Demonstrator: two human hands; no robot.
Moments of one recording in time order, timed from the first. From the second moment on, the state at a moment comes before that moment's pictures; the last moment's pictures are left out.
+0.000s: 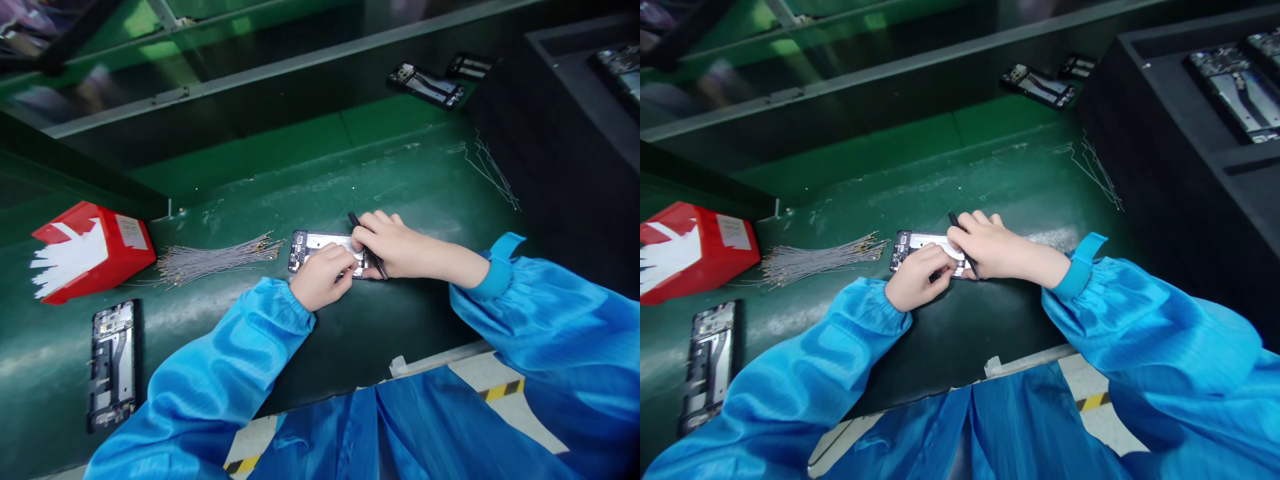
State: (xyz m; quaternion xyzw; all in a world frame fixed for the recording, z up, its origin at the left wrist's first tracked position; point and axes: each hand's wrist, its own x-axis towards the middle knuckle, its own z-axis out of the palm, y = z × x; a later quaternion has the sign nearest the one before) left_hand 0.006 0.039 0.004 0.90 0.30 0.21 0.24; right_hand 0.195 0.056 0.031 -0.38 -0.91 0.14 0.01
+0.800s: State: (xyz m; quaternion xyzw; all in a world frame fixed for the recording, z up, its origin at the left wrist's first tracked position) left_hand 0.000 0.040 0.012 0.92 0.23 0.20 0.25; right_hand 0.181 0.059 0.042 -0.43 -0.88 0.20 -0.04
